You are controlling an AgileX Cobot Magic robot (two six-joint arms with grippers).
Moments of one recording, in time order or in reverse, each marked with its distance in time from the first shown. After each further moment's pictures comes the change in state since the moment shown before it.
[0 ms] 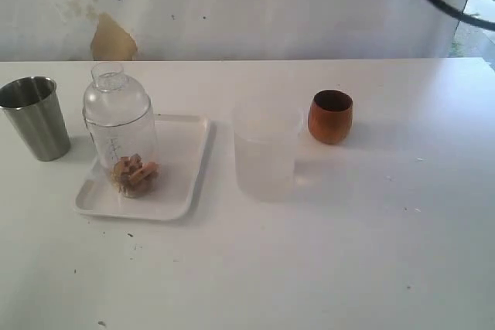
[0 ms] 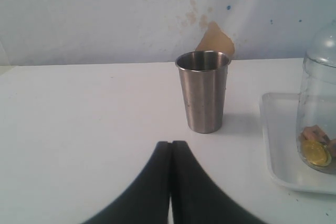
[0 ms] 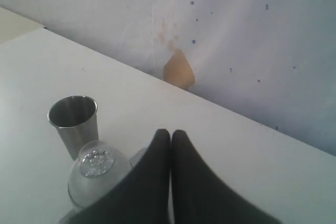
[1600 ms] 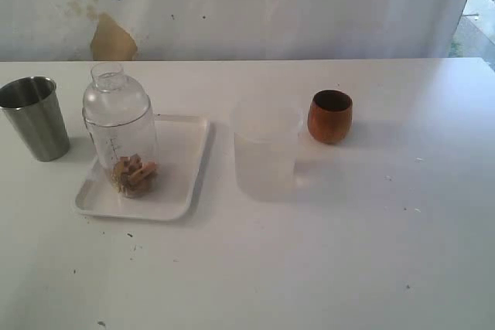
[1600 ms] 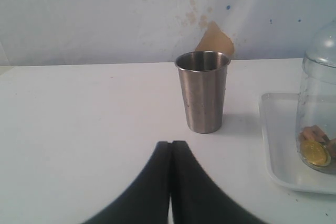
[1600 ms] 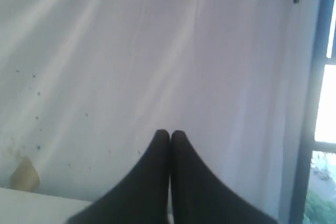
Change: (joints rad) left arm 0.000 0.000 0.000 0.000 0.000 0.000; right arm -0.582 -1.282 0.930 0.410 -0.259 -0.500
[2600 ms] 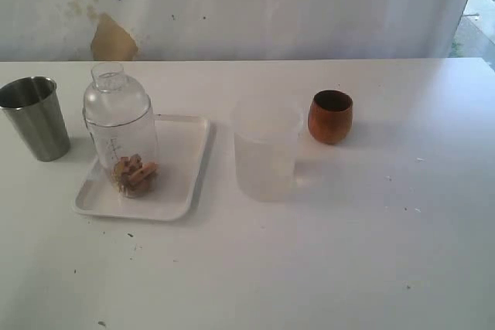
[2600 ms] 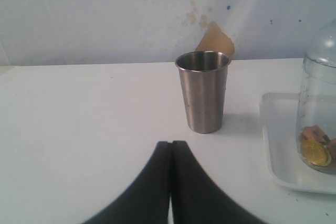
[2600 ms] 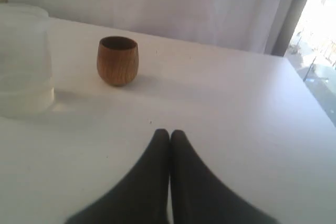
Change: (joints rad) left arm 0.000 0.000 0.000 0.000 0.000 0.000; right arm -0.085 -0.167 0.437 0.069 0.215 -0.125
